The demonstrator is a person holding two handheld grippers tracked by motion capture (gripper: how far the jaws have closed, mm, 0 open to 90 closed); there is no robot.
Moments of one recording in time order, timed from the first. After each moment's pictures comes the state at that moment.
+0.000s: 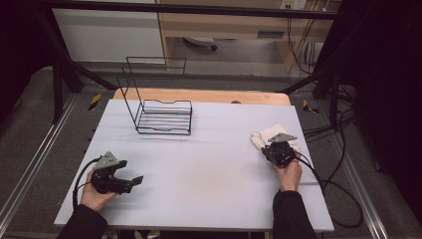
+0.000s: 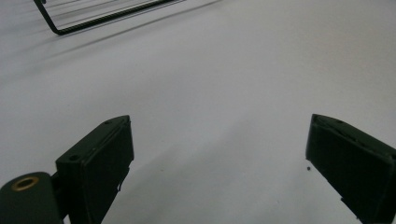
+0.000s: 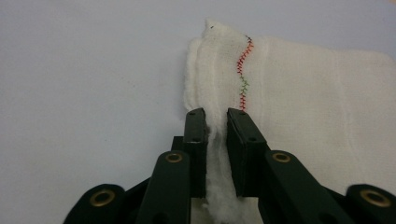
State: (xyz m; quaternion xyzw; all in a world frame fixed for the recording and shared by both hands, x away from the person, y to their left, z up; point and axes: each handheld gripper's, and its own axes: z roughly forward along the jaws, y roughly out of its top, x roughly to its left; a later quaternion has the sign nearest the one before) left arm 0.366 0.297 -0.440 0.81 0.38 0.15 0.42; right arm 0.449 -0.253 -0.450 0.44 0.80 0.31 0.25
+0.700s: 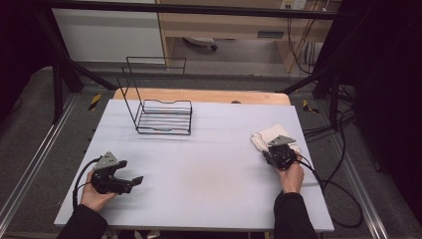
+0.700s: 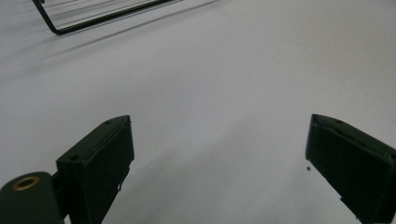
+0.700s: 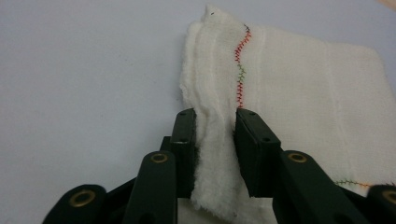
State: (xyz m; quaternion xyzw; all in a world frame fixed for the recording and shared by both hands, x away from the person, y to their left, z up) left arm 0.366 0.297 -0.440 0.81 0.38 0.15 0.42; right arm 0.441 -0.253 -0.450 0.43 0.81 0.28 0.27
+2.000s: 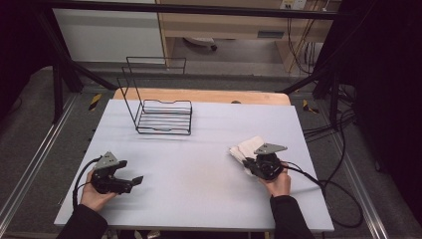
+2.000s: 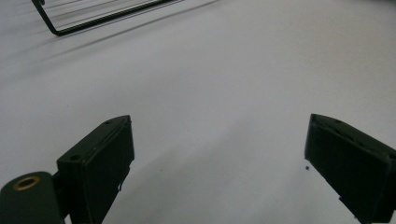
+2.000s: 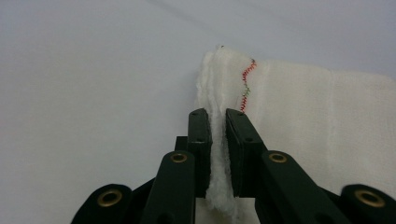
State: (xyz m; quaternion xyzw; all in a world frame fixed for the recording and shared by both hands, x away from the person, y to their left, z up) left arm 0.365 0.296 -0.439 0.81 0.38 0.15 0.42; right arm 0.395 -0.198 -0.427 0.39 0.82 0.39 0.16
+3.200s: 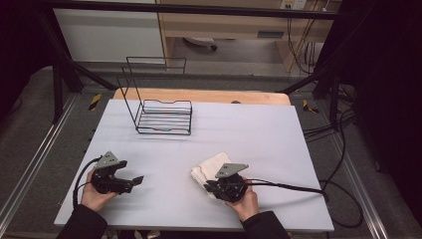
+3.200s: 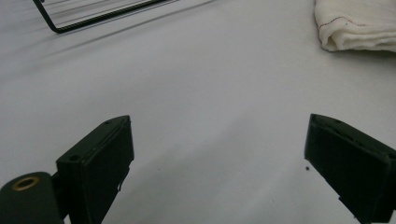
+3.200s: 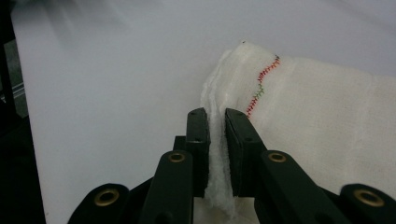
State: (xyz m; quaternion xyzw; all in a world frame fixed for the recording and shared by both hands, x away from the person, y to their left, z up) left arm 0.365 0.294 -0.437 0.81 0.39 0.14 0.42; right arm 0.346 -0.097 -0.438 0.28 0.86 0.42 0.07
